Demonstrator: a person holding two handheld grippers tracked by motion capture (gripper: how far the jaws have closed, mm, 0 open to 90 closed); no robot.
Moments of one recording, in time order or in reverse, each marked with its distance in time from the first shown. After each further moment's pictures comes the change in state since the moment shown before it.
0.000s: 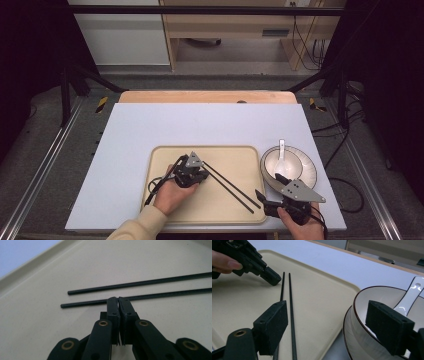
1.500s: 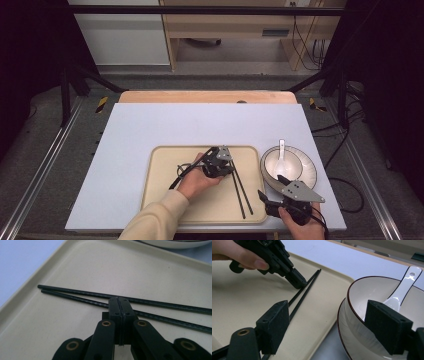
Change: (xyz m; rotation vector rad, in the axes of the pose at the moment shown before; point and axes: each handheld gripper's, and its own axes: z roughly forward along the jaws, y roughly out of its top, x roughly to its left) left arm -0.018 0.057 0.055 0.026 -0.138 0.180; right arm -0.002 -0.006 0.001 0.040 -0.034 0.001
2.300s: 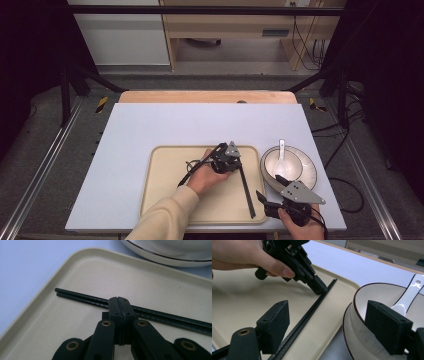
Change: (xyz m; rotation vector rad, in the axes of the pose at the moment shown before) left arm 0.003 0.019 0.021 -0.018 0.020 0.035; right arm 0.003 0.002 -0.002 -0.033 0.032 -0.014
